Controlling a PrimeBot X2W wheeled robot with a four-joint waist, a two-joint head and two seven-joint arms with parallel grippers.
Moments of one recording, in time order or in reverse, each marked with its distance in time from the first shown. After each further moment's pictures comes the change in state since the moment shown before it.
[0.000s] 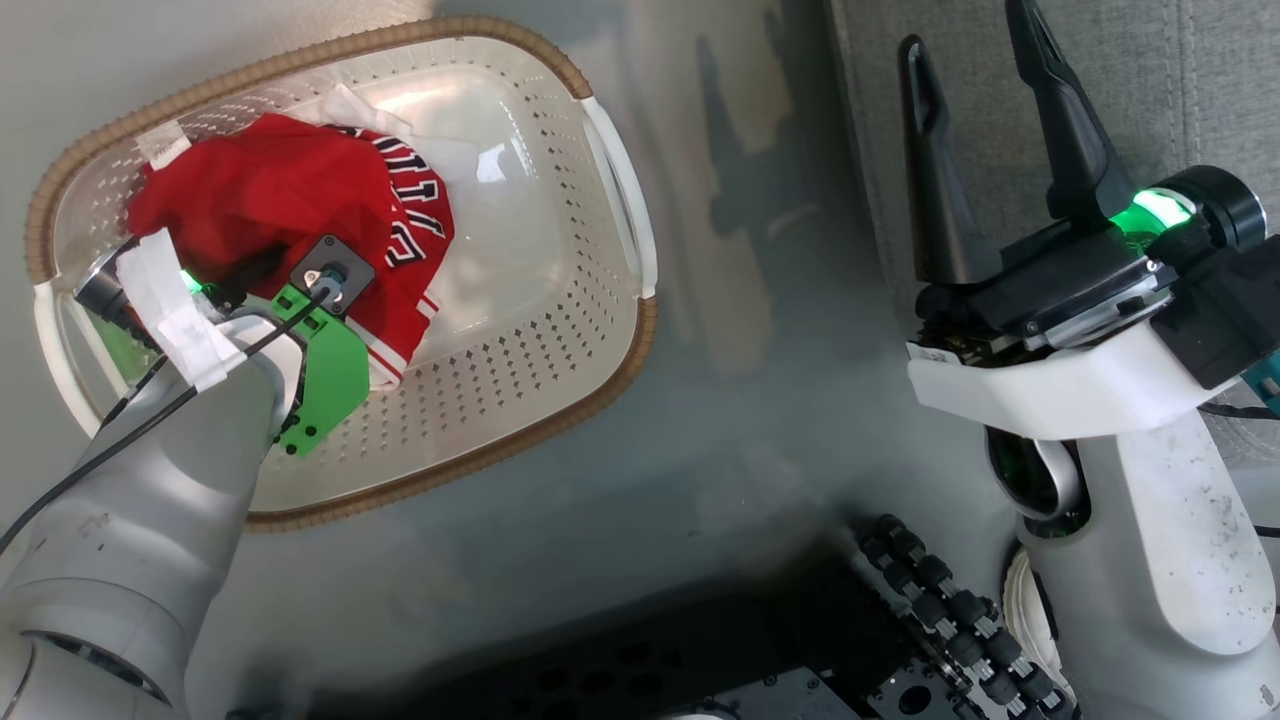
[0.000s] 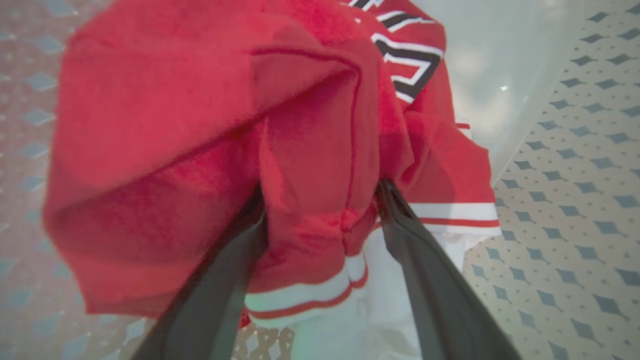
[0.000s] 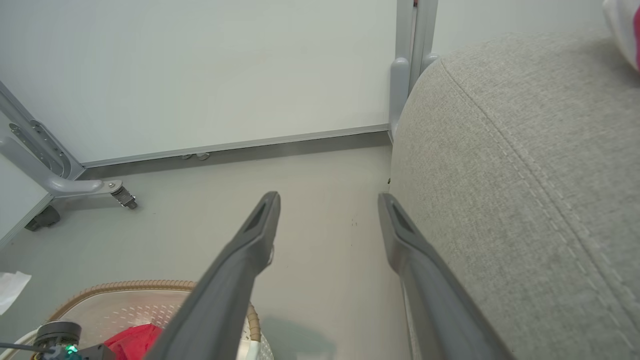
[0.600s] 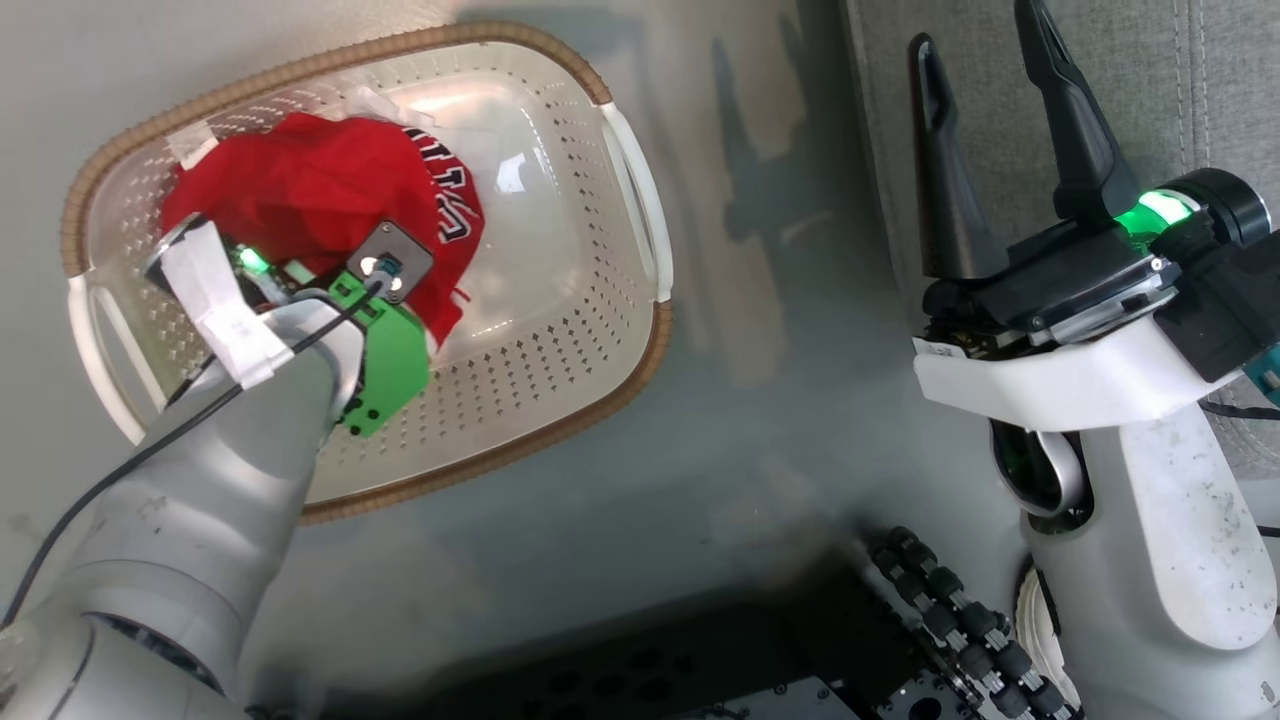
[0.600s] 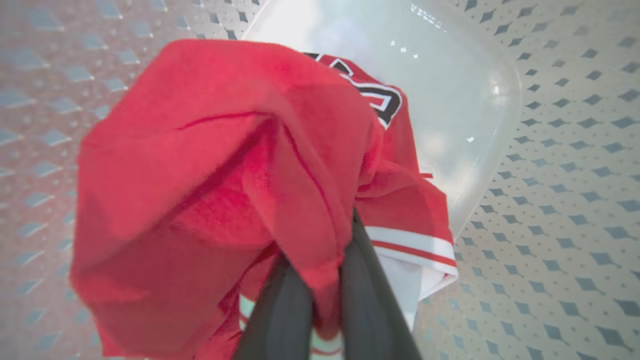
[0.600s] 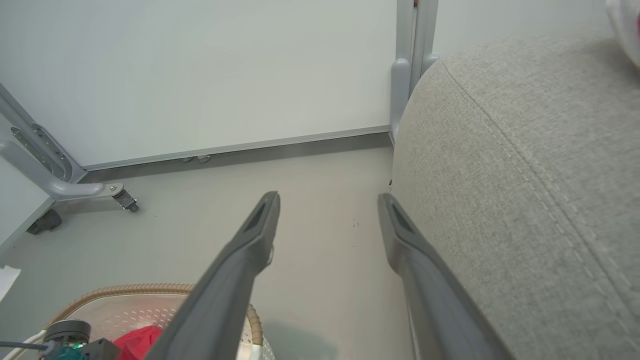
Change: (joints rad) left arm -0.021 -0.071 -0.018 0.004 -0.033 0.003 -0.075; right arm 0.000 0.000 -0.014 0.016 -0.001 0.000 0.000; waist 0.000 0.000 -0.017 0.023
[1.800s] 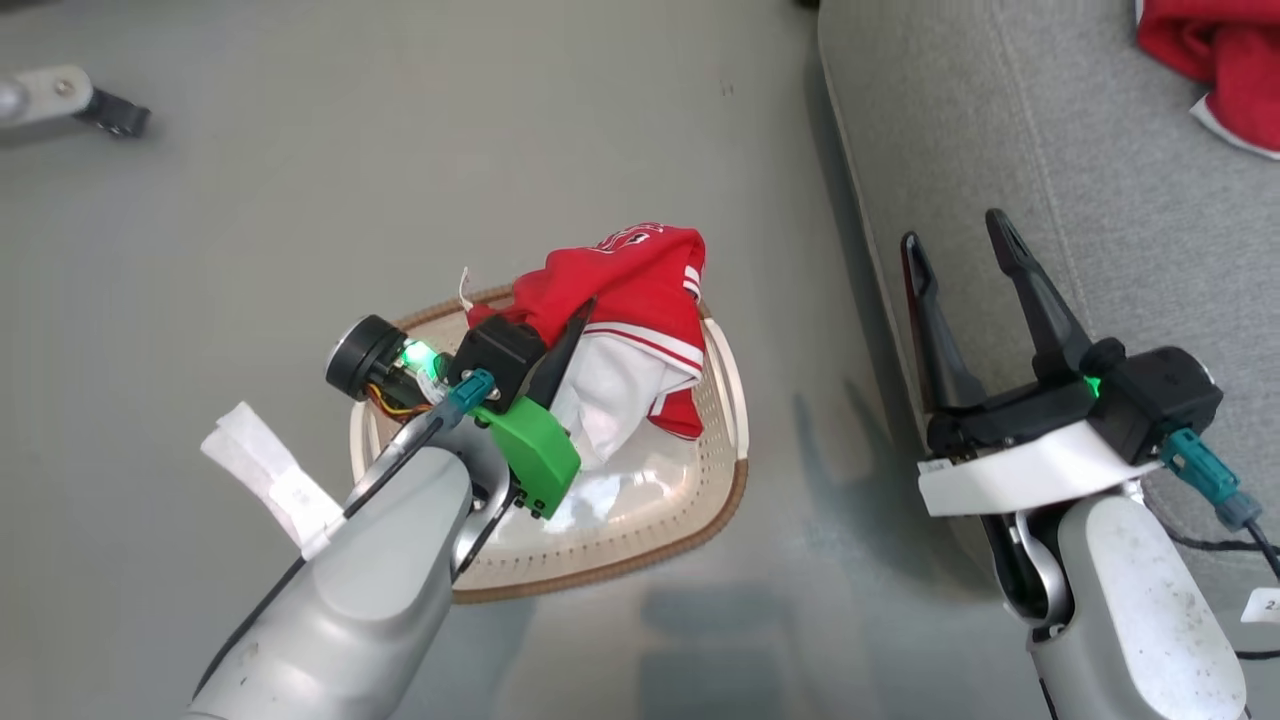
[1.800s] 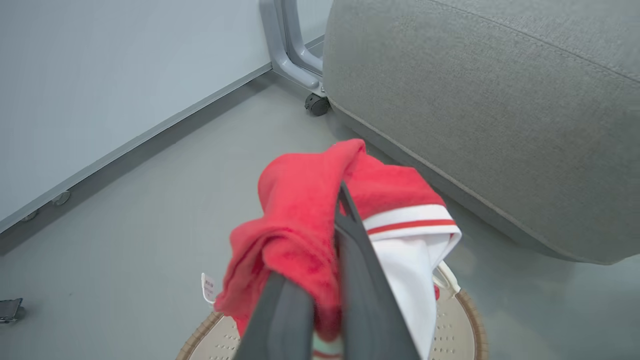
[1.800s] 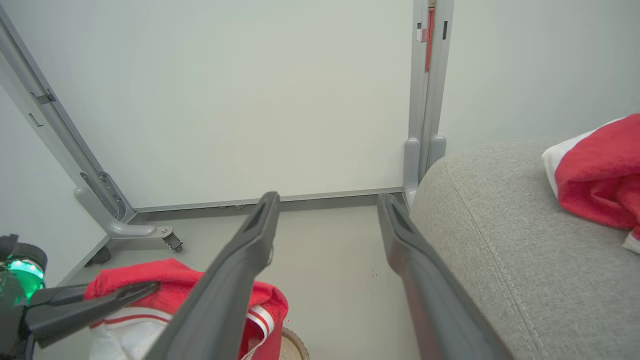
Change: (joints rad) left arm 0.347 -0.037 0.197 -0.566 -0.106 0.007 -0.110; right arm 0.195 0.000 -0.054 0.168 -0.040 0.000 0.000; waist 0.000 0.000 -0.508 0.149
